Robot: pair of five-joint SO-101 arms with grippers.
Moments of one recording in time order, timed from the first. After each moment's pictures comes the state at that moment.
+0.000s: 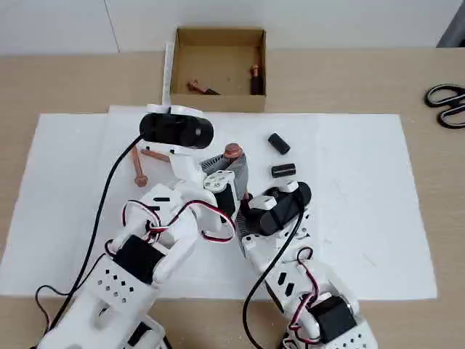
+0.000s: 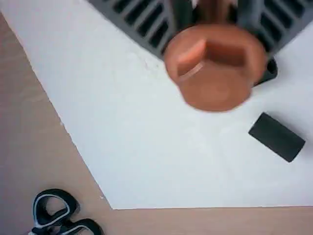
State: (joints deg) left arm 29.7 -51.1 51.6 35.6 32.1; right arm -32.4 -102.2 88.3 44.2 -4.3
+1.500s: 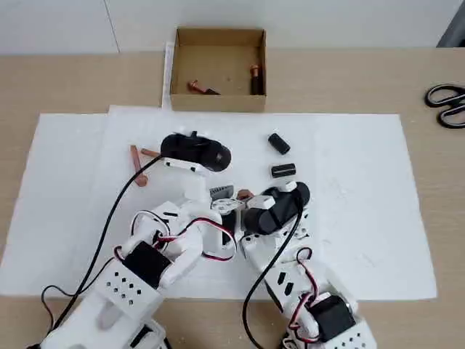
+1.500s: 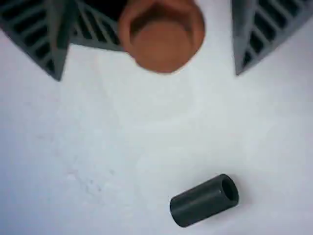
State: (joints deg) left arm 32.2 -51.7 57.9 43.3 29.0; right arm -32.4 -102.1 89.1 44.3 -4.3
